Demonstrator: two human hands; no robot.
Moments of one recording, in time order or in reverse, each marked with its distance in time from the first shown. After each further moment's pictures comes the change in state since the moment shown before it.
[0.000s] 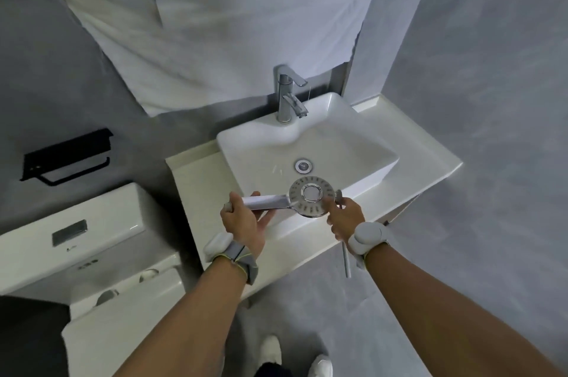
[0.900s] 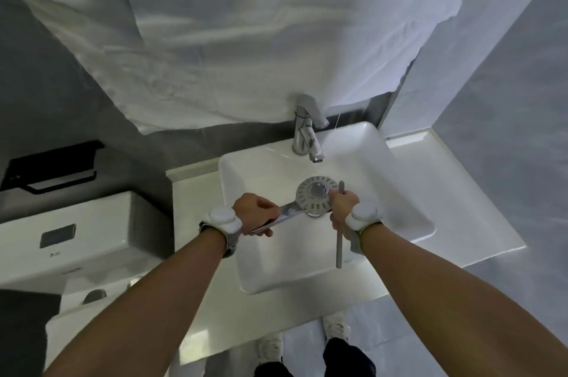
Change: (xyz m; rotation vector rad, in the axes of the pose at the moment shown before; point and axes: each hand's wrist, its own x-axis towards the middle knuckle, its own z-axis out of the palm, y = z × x) left_hand 0.140 0.031 0.099 1.249 -0.350 0.022; right_hand 0.204 -0.095 0.024 -0.072 -0.182 0.104
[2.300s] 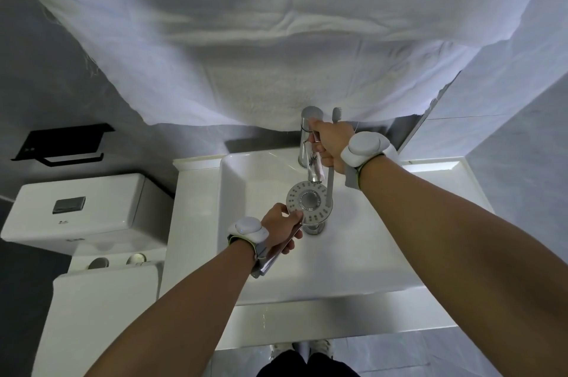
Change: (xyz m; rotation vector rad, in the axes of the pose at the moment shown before) left_hand 0.043 0.037 0.078 -0.377 0.083 -0.135; right_hand 0.010 -0.190 0.005 -0.136 -0.425 -0.060
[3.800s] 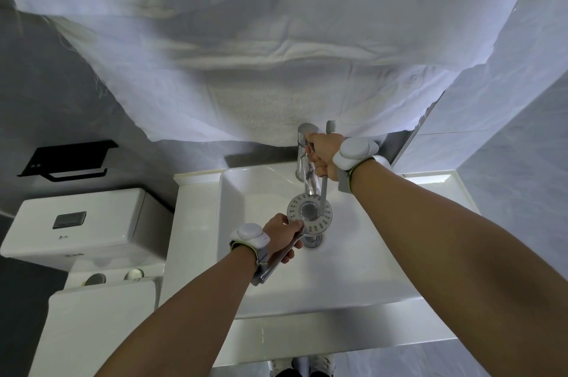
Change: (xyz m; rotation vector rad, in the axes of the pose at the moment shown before) left_hand 0.009 0.004 0.000 0.004 -0.022 -0.009; right_hand 0.010 -0.002 0.005 0.052 0.053 -0.048
